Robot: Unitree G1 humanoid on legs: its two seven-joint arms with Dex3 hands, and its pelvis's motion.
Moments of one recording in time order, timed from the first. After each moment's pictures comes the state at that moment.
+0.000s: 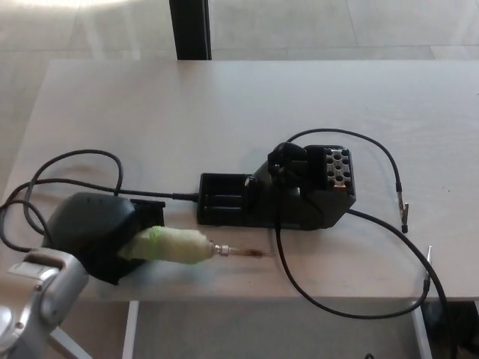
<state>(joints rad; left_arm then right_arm) -0.20 0.58 -0.38 0.28 0.74 -0.07 0.02 -0.11 -0.91 -0.40 1.23 0.06 -0.07 0.24</state>
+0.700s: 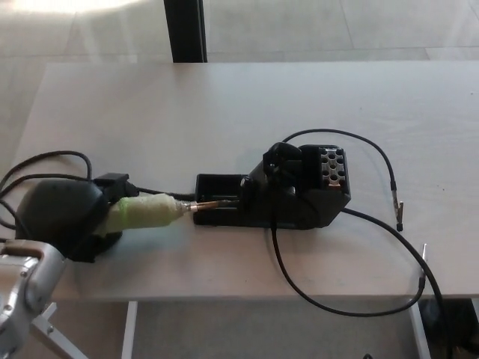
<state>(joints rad) -0.28 0.64 -0.41 0.46 0.76 -0.08 0.18 -0.11 -0.91 -0.39 1.23 0.06 -0.07 0.24</state>
